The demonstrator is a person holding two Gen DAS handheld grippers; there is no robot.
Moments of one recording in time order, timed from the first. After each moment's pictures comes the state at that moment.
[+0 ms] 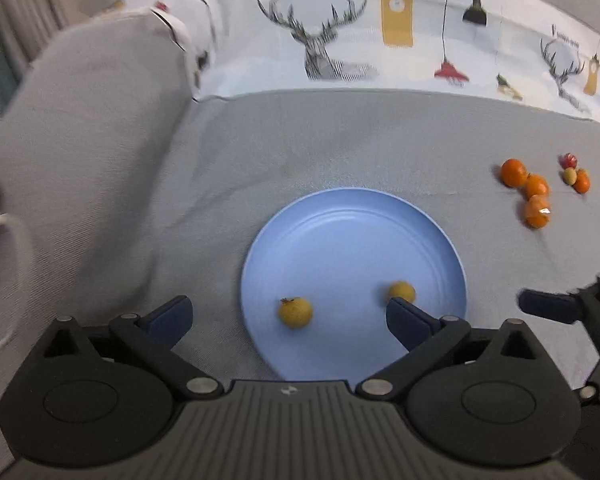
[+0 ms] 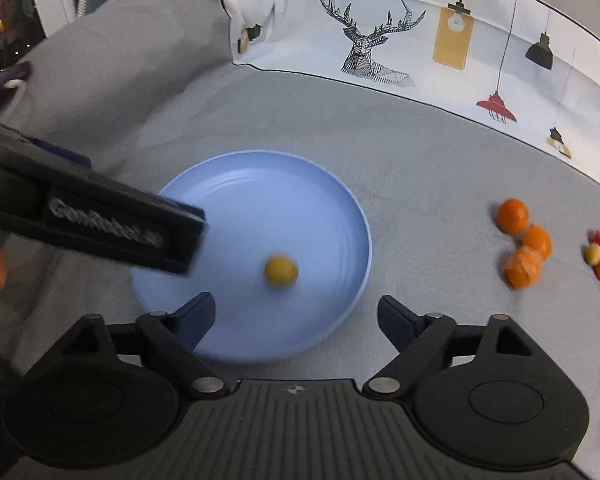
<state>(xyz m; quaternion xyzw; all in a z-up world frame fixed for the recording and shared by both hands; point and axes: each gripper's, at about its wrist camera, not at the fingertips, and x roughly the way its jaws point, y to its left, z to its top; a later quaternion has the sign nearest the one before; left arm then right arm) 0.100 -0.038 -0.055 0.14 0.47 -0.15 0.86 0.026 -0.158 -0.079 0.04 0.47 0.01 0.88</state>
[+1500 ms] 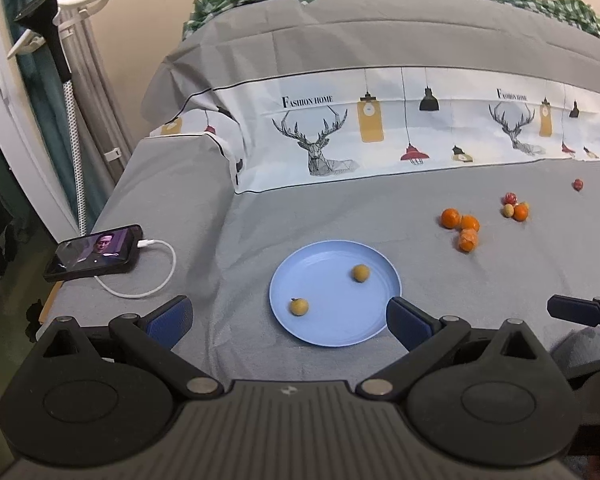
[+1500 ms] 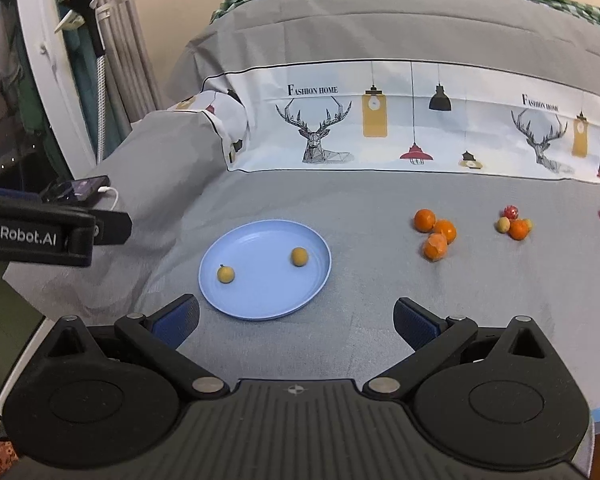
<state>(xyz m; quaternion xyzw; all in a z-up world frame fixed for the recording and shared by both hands) -0.079 -0.024 0.071 0.16 0.34 -0.14 0.92 -0.156 -0.174 0.023 0.13 0.33 -0.04 0.93</state>
